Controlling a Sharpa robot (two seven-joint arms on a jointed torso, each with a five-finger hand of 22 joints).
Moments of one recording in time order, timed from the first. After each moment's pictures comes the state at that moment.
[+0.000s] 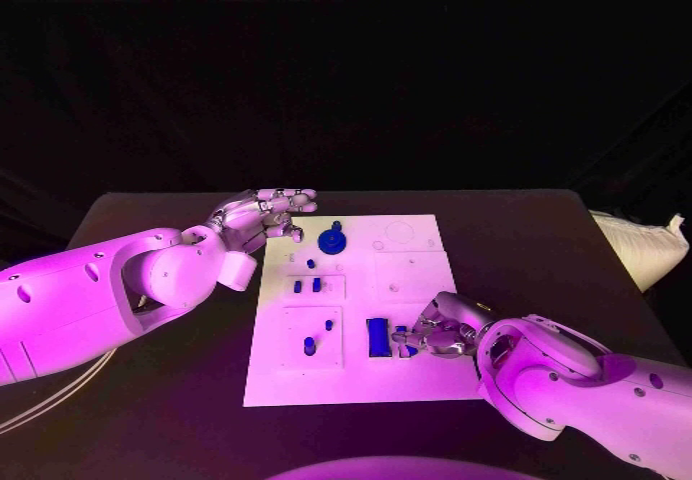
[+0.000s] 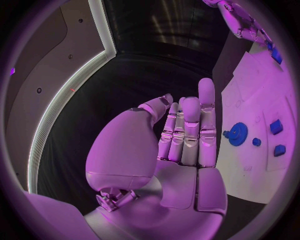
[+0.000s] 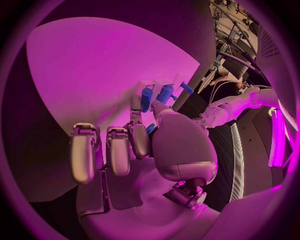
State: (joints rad) left arm 1.21 -0.90 -0.04 1.55 0.13 -0.06 0.27; left_hand 1.33 -0.11 0.46 -0.02 0.14 1.02 0.19 0.13 0.07 1.09 0.11 0.24 0.08 1.20 0.02 1.10 0.52 0.16 1.27 0.11 0.54 0.73; right arm 0.89 -0.97 0.02 1.92 -1.41 -0.40 -0.61; right_hand 1.05 -0.08 0.12 0.25 0.15 1.27 0.02 0.14 0.38 1.47 -0.04 1.29 1.31 1.47 -0.11 1.53 1.31 0.05 1.46 0.00 1.46 1.31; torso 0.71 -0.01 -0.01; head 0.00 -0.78
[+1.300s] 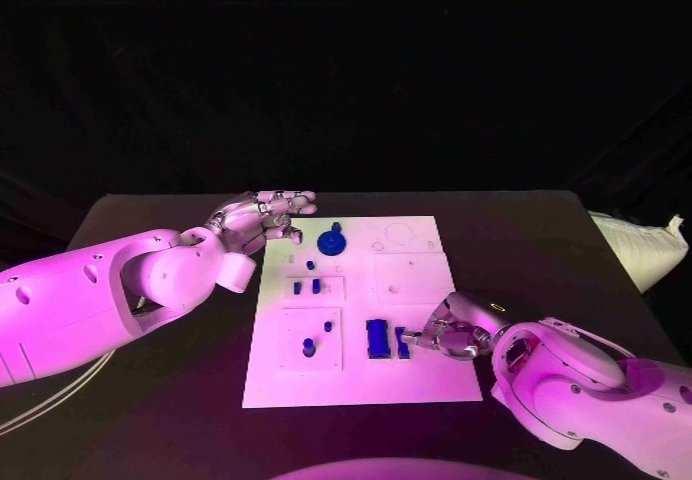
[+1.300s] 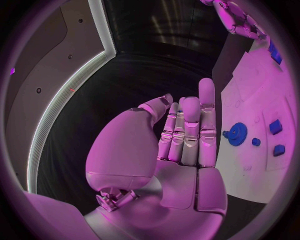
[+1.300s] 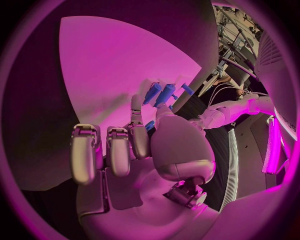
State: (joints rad) left arm 1.21 -0.91 -0.04 1.54 0.13 -0.05 0.26; left_hand 1.33 -0.11 0.46 -0.02 0.14 1.02 0.19 0.13 0.07 1.09 0.11 0.24 0.08 1.20 0.02 1.10 0.51 0.16 1.26 0.12 0.54 0.73; right arm 0.89 -1.04 0.02 1.97 -1.48 -0.39 -0.61; right_hand 1.08 -0.02 -0.09 0.27 0.11 1.26 0.01 0.17 0.44 1.47 -0.05 1.32 1.31 1.46 -0.11 1.53 1.31 0.05 1.47 0.00 1.47 1.31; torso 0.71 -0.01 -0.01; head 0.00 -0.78
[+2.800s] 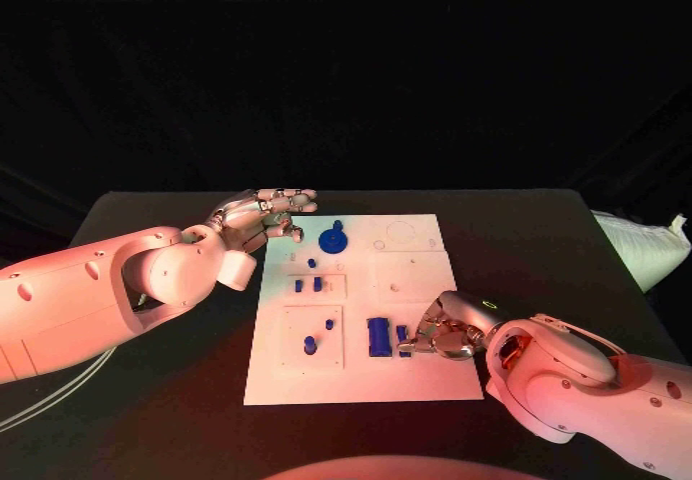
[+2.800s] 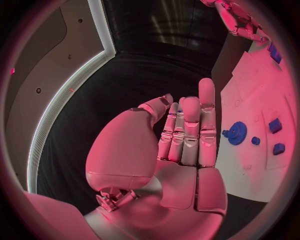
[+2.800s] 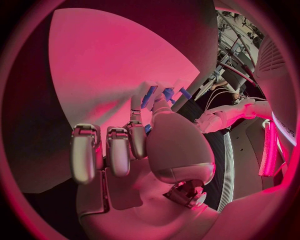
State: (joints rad) left arm 1.20 -0.91 -0.04 1.54 0.12 -0.05 0.26; left_hand 1.33 -0.11 0.46 -0.02 0.14 1.02 0.19 0.13 0.07 1.09 0.11 0.24 0.08 1.20 0.02 1.10 0.51 0.16 1.26 0.12 0.54 0.73; right arm 0.89 -1.02 0.02 1.93 -1.48 -0.38 -0.55; right_hand 1.19 0.00 -0.15 0.25 0.10 1.23 0.02 0.17 0.45 1.47 -0.05 1.29 1.31 1.46 -0.11 1.53 1.31 0.05 1.47 0.00 1.46 1.31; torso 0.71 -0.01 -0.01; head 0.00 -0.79
